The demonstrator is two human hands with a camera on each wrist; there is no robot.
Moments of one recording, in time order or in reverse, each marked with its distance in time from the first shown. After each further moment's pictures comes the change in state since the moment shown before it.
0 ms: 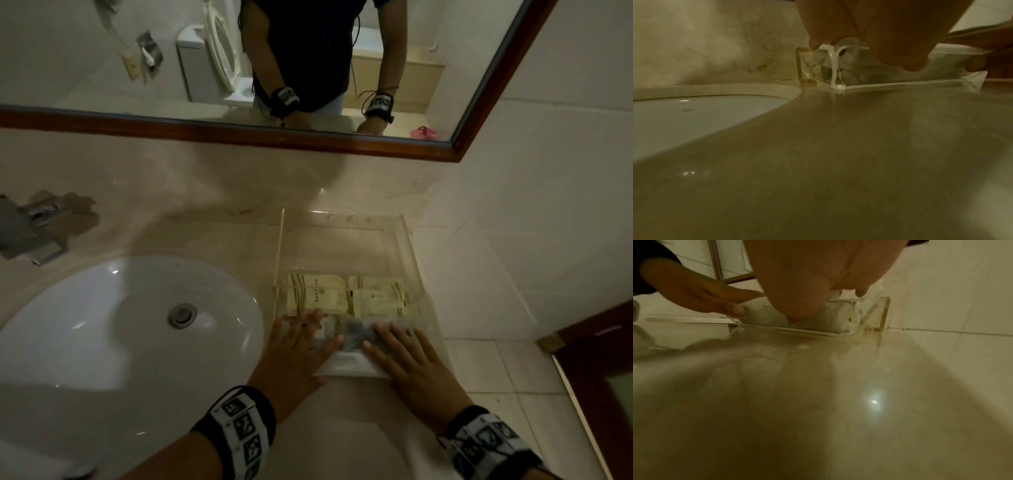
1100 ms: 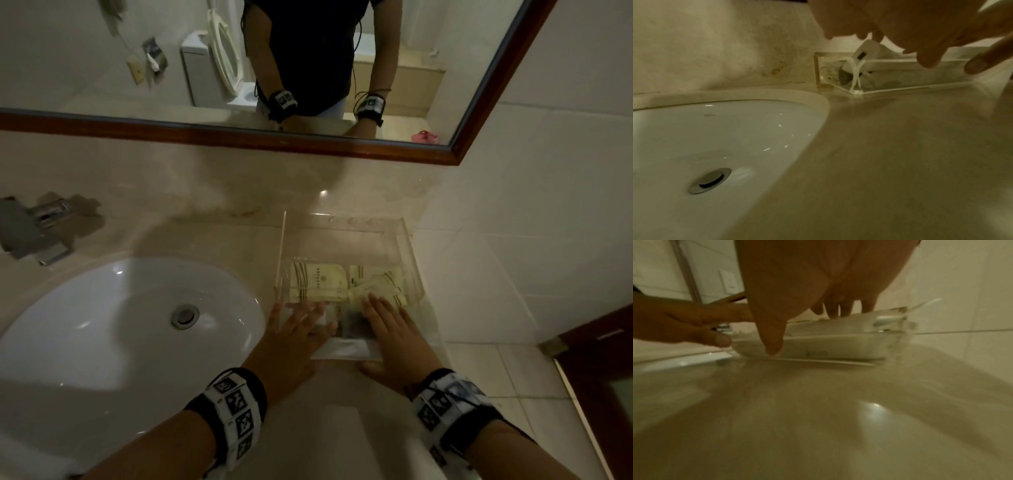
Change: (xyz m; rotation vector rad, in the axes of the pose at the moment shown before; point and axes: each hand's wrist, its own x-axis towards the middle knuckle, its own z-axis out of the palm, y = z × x) left_hand 0.009 -0.017 -0.020 0.105 0.033 0.066; right_hand 0.051 -0.013 -0.038 0.253 -0.123 0.180
